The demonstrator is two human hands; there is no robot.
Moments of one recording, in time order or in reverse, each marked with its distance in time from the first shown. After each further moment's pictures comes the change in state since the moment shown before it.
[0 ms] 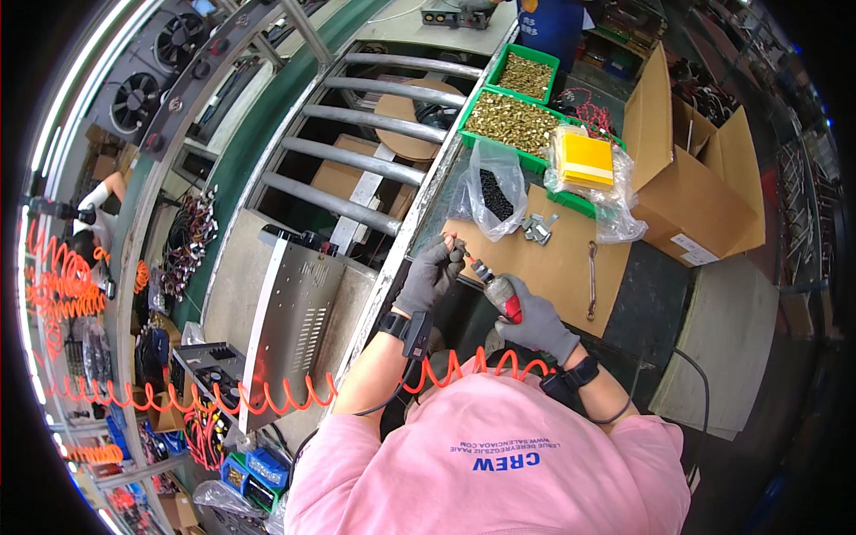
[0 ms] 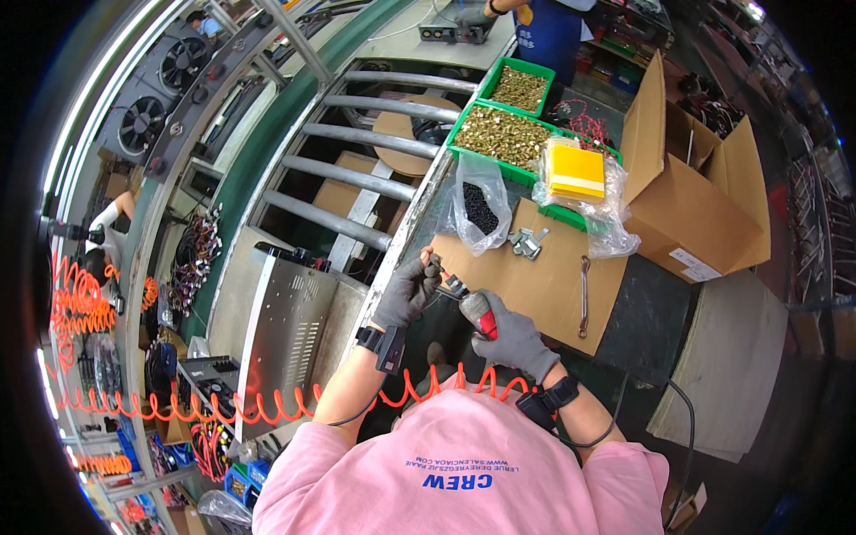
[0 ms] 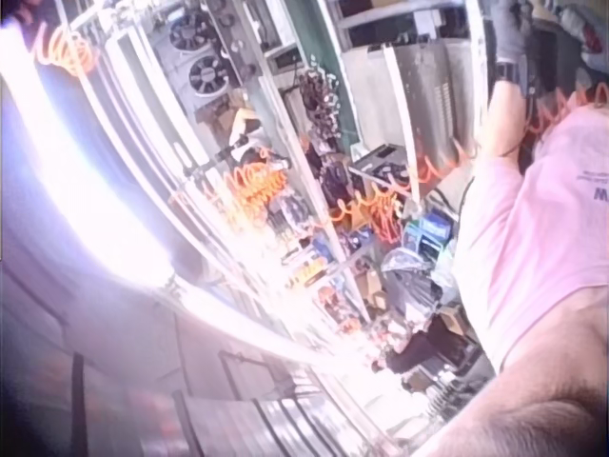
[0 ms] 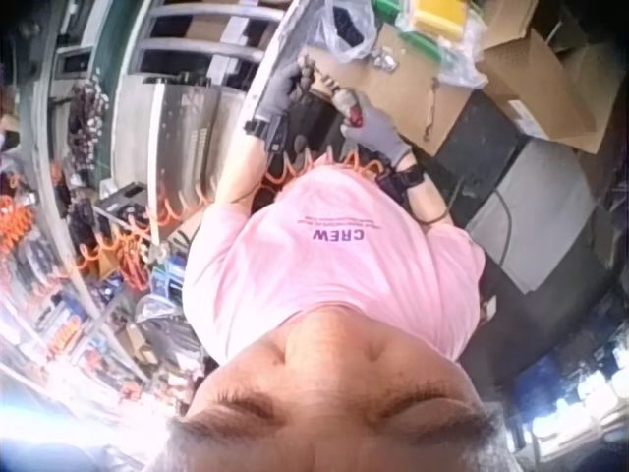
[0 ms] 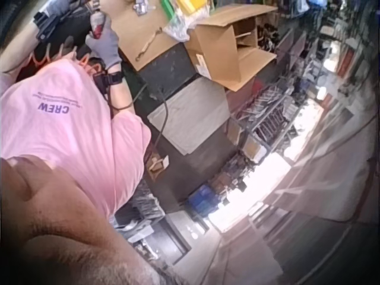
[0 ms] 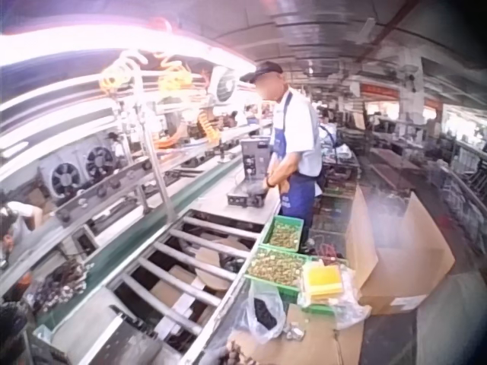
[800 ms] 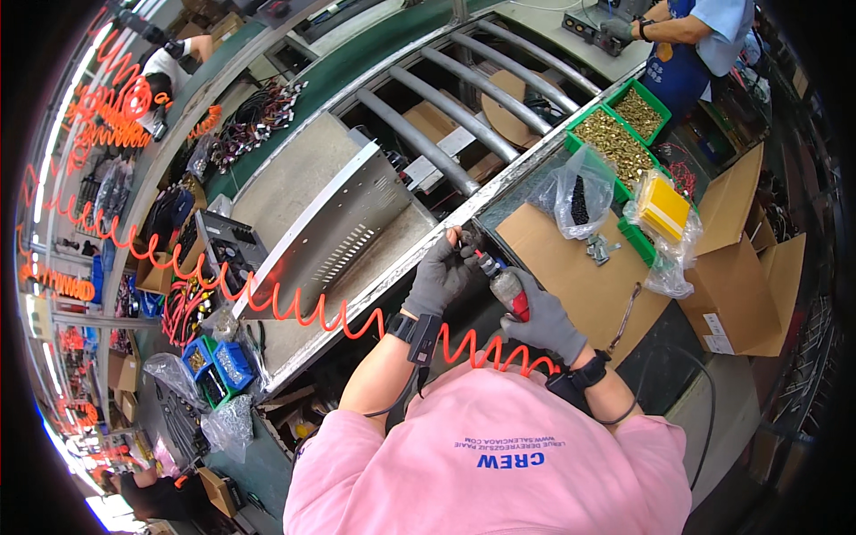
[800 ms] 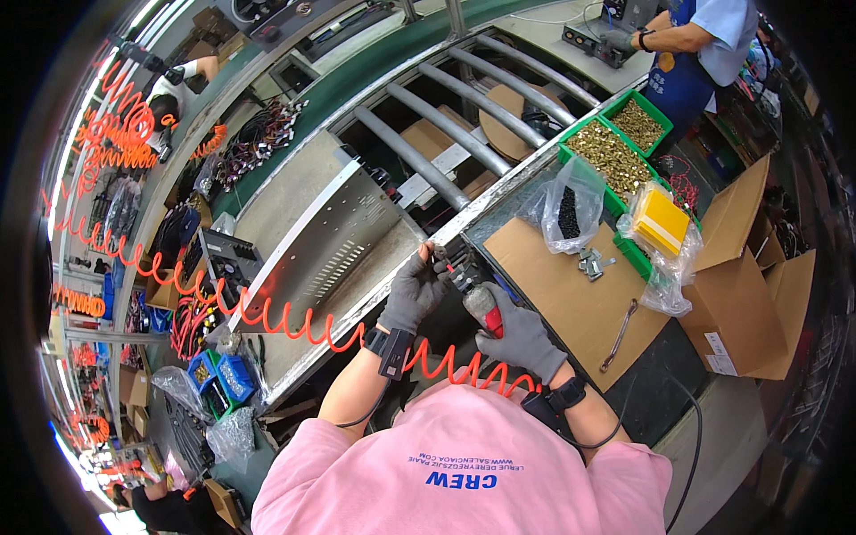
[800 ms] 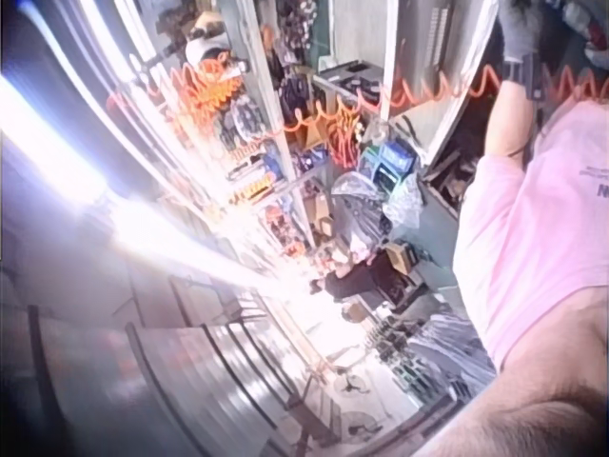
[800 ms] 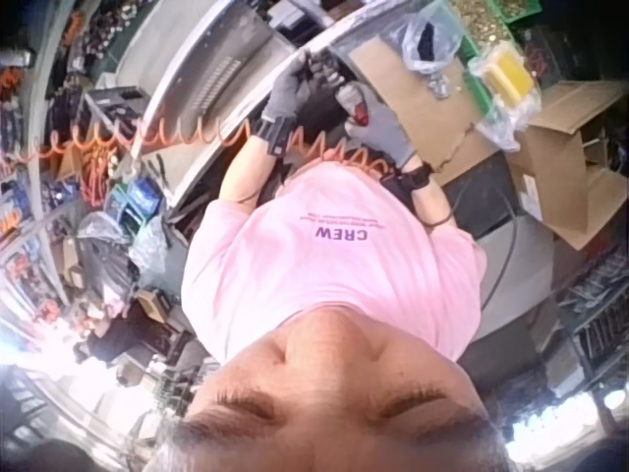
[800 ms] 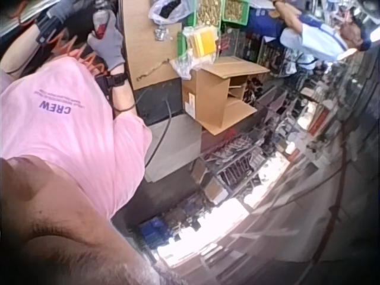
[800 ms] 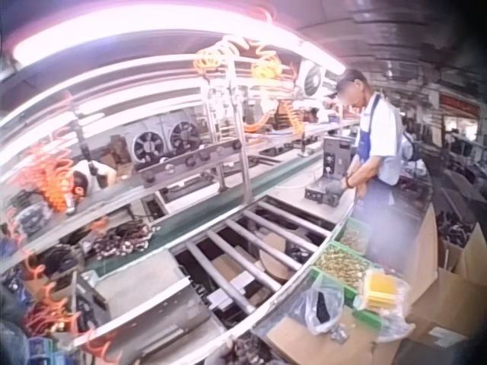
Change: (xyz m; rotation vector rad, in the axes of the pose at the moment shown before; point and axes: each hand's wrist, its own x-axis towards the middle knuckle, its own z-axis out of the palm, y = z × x) left_hand -0.098 0.000 -0.021 -0.318 0.156 0.420; right_hand 0.017 -0.039 0.024 -0.067 -0.222 -0.389
